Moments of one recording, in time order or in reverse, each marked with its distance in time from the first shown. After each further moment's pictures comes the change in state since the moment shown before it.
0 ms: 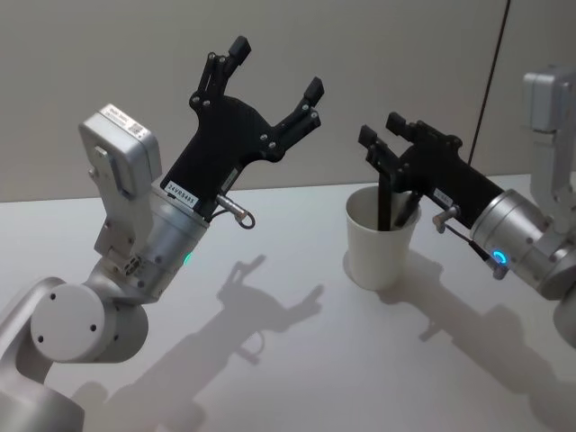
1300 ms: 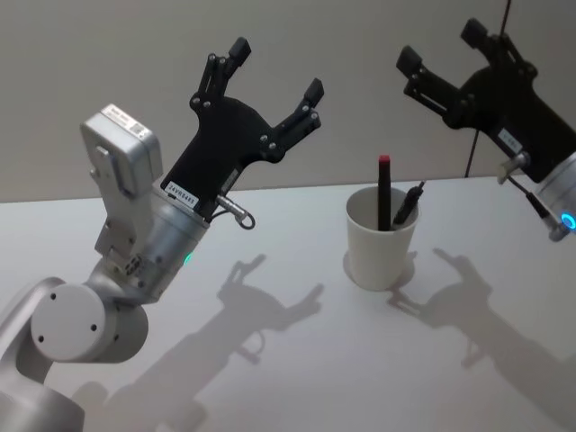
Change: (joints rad) left arm 0.000 0.001 0.001 0.000 0.001 0.005 0.003; right arm -0.062 0.102 0.075 -0.257 0.065 -0.047 -0.090
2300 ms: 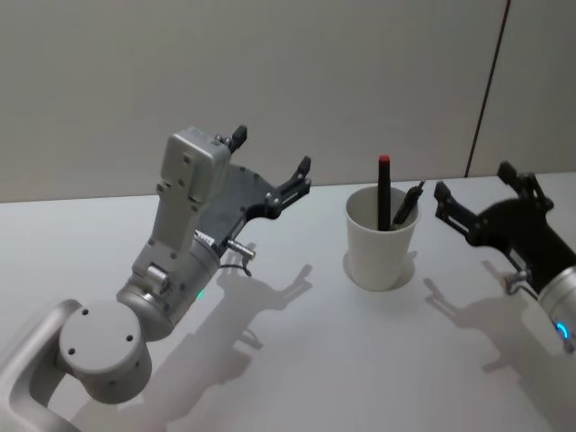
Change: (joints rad) left arm 0.029 0.040 0.072 -0.010 0.093 0.354 0.203; right arm -0.240 -0.098 0.089 0.075 -0.249 0.031 -0.110
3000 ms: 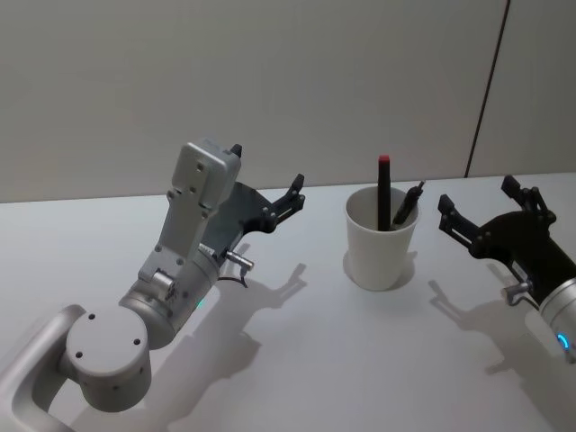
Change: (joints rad) left arm 0.006 0.009 0.016 -0.003 0.021 0.081 0.045; right arm -0.027 -0.011 0.010 0.008 -0.028 0.003 -0.012
